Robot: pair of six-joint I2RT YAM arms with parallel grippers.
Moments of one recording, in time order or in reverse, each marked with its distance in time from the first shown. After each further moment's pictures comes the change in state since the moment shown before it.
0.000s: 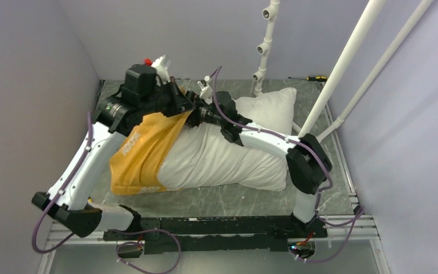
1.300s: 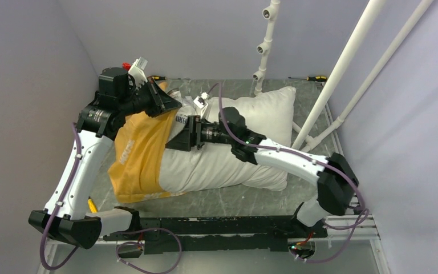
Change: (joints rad) left arm 0.303 -0.154 -0.218 0.140 0.371 -0.057; right arm 0.146 -0.377 -0.251 -0.153 -0.045 -0.187
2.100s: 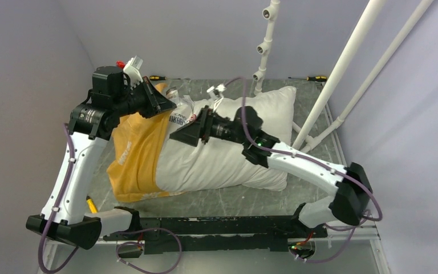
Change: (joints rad) left arm 0.007 -0.001 0.095 -0.144 -0.051 0.061; right arm 0.005 -0.055 -0.006 0.127 0.042 0.045
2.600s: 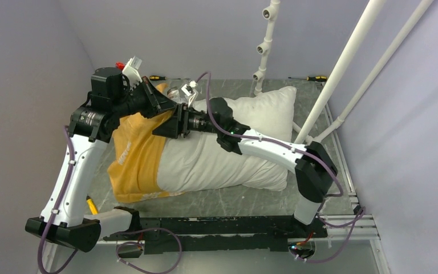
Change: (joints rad) left arm 0.000 -0.025 -0.036 0.063 0.032 -0.066; right arm -0.016 0.261 0.219 0.037 -0.074 -0.032
